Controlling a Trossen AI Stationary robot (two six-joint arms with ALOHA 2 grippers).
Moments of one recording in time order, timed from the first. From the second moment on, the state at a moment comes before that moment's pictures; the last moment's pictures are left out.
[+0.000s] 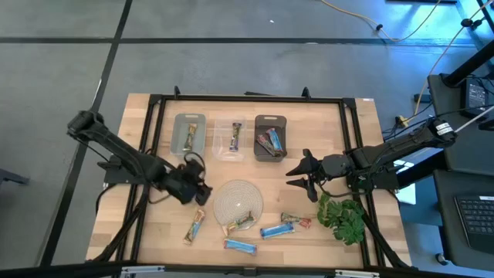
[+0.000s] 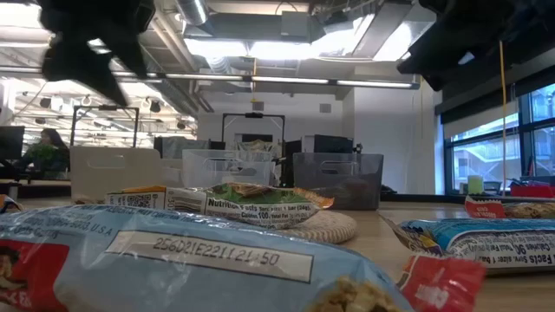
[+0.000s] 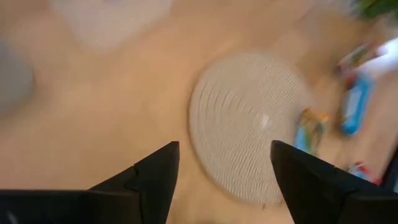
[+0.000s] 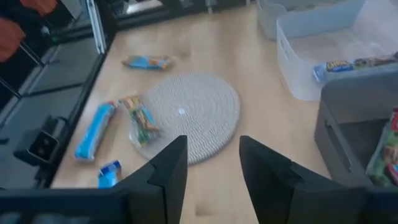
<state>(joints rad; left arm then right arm) -0.51 1.25 0.85 -0.65 -0.45 -1.32 0.31 1.00 0.55 -0.03 0.18 0.35</state>
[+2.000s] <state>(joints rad) -0.69 1.88 1.17 -0.83 -0.04 -1.79 0.31 1.04 0.54 -0.03 0.19 0.20</state>
